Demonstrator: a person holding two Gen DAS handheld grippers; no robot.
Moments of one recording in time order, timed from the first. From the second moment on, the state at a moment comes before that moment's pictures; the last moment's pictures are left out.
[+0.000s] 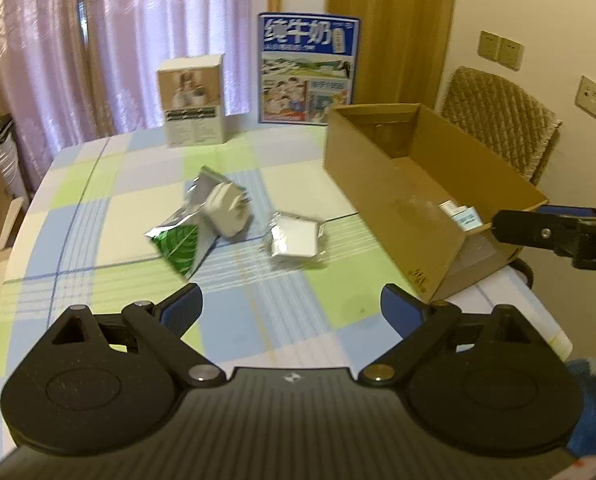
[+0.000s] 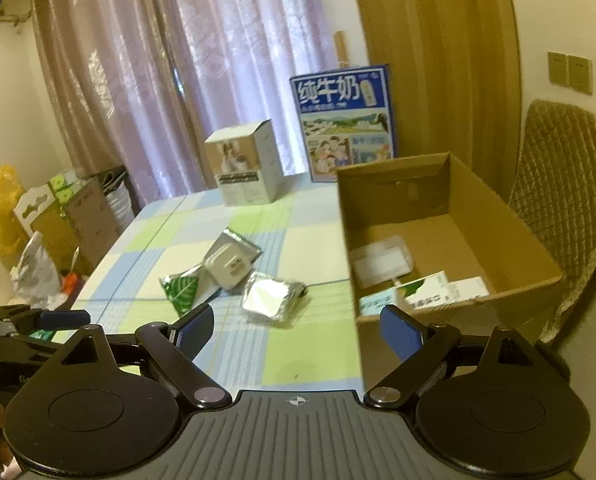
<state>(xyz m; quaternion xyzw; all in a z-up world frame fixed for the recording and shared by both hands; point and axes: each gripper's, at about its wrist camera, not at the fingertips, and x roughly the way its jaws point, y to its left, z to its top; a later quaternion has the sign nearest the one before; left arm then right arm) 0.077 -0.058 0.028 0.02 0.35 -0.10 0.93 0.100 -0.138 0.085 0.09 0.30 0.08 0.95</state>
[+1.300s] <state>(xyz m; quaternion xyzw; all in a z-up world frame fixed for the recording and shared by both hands) 0.155 0.040 -0.039 0.01 0.39 -0.03 0.92 0.218 -0.069 -0.007 0.06 0.39 0.13 0.91</state>
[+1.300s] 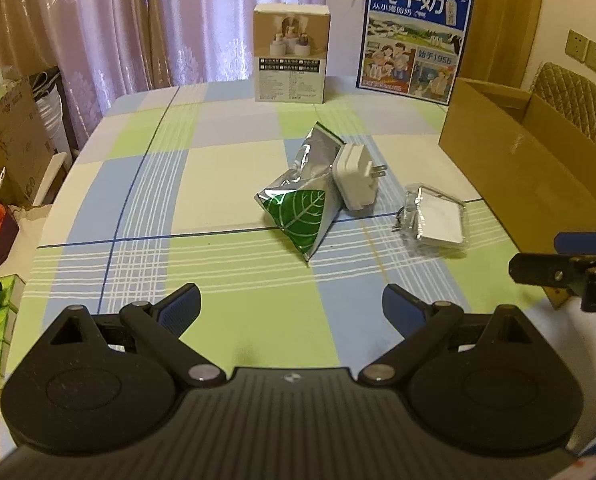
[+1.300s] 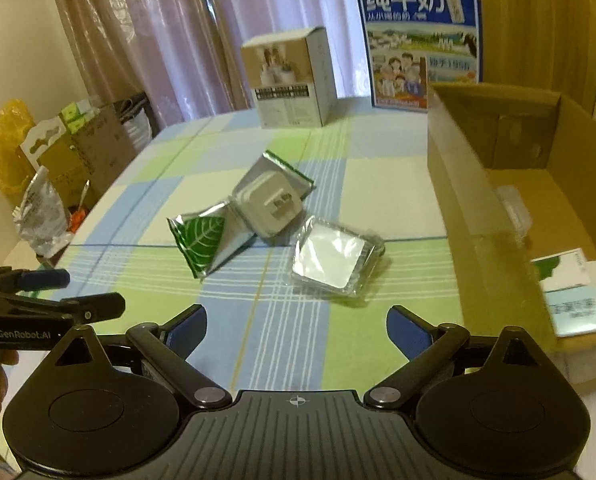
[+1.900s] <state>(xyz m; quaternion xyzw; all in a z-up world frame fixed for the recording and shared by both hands) 0.226 0.046 -0.062 -0.01 0.37 -0.01 0.93 0.286 -0.064 -0.060 0.09 0.40 0.08 0.91</state>
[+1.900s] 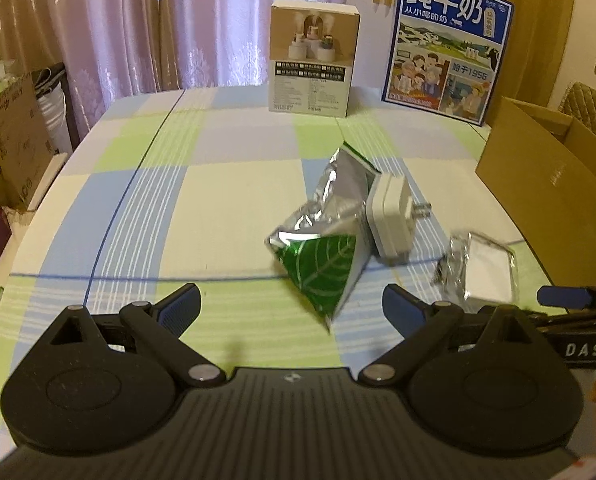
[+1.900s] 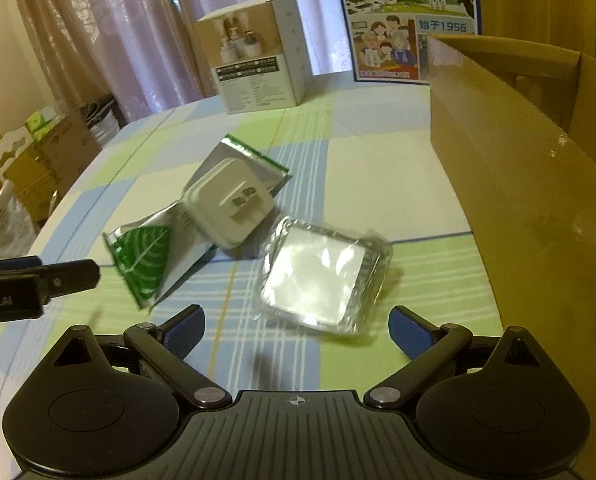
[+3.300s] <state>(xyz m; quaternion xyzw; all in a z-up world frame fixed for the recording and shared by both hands) 0.226 -0.011 -0.096 0.09 0.36 -0.14 0.92 0.292 -0.078 -0.062 0.07 0.40 0.02 0.91</state>
